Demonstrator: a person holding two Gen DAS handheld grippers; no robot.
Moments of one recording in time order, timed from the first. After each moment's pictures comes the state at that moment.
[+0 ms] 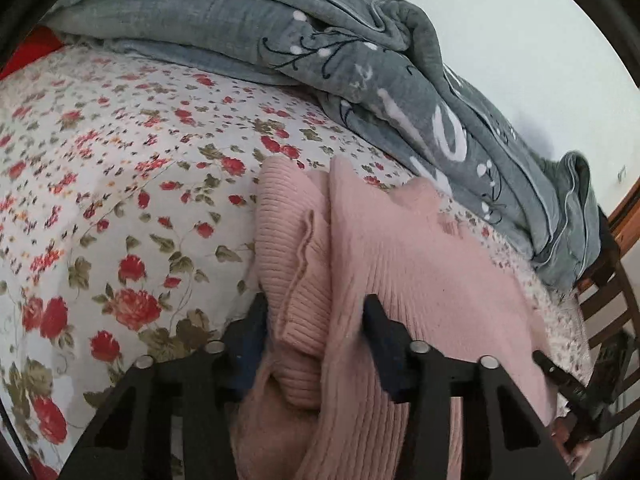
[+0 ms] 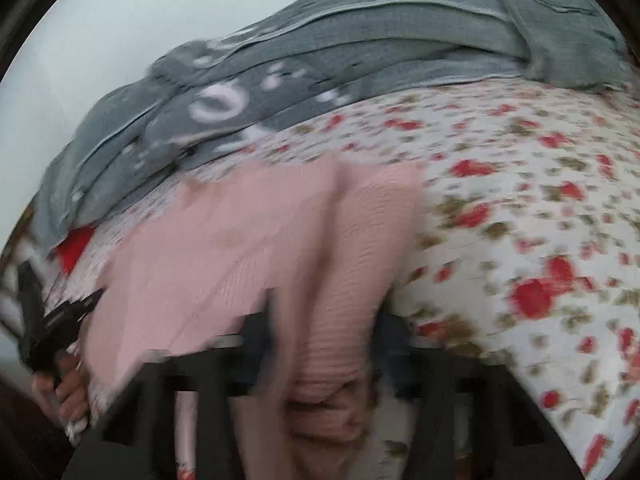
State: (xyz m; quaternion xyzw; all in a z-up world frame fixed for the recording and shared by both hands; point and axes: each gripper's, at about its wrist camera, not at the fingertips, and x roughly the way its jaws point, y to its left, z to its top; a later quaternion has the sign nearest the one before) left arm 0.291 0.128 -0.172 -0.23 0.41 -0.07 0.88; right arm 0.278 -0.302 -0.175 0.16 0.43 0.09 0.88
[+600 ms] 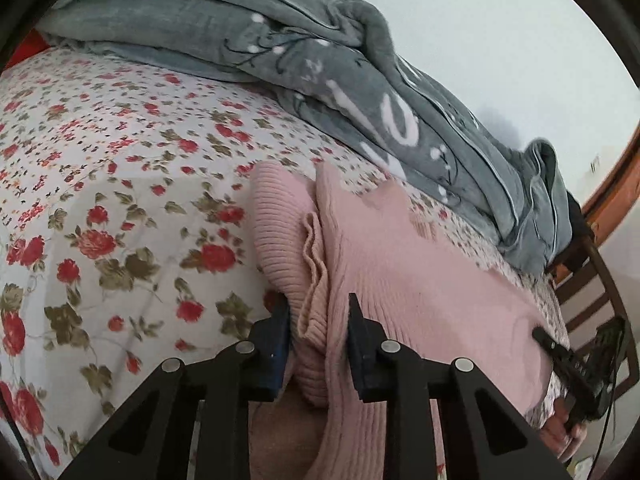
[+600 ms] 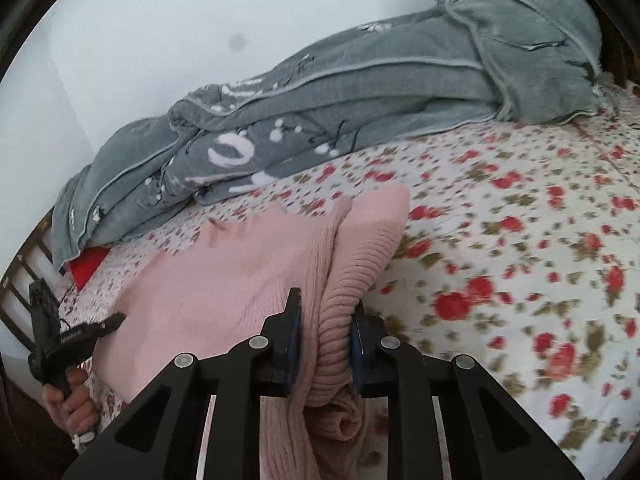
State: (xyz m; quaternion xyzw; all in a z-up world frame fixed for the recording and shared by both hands) left arm 0.257 0.095 -0.161 -0.22 0.39 -0.11 0.89; right arm 0.236 -0.341 -0.138 0.17 0.36 0.07 0.92
